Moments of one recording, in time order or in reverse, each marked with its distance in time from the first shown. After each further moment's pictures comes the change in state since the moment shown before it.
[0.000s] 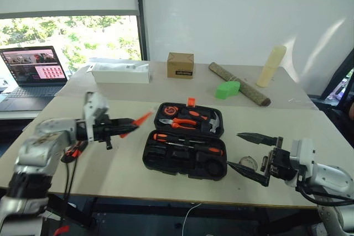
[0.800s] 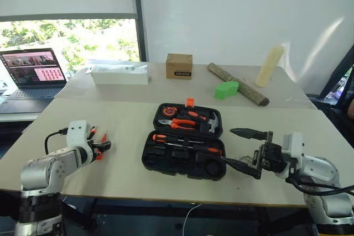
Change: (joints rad) left arm 0.340 -0.188 0.449 -0.292 -0.149 0.896 1.286; right arm -0.154 0.062 0.069 0.126 -0.028 -0.038 0.078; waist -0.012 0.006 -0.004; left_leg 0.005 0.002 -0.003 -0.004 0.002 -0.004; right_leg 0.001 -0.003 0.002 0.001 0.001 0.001
